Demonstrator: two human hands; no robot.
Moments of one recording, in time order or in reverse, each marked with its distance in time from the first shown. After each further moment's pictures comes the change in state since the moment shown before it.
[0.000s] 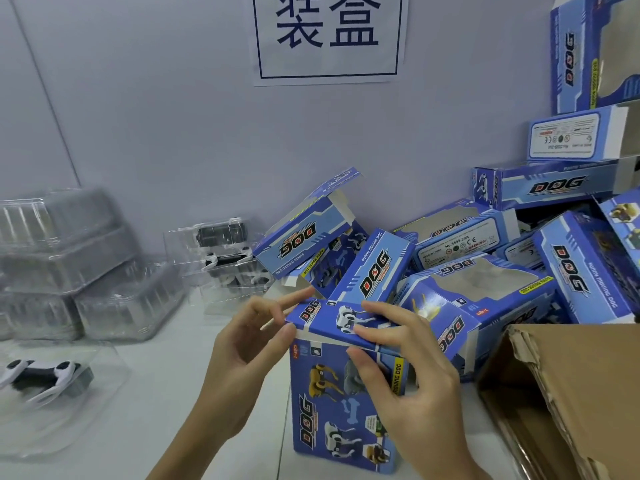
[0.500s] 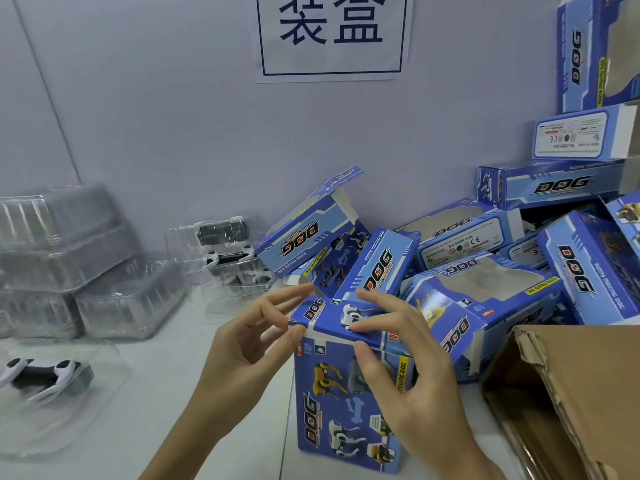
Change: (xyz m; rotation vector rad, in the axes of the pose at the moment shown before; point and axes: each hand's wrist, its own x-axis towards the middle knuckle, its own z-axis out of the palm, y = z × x) left_hand 0.000 0.009 -0.002 0.176 -0.038 0.067; right_hand 0.011 -0.006 -0.003 0.103 -0.164 0.098
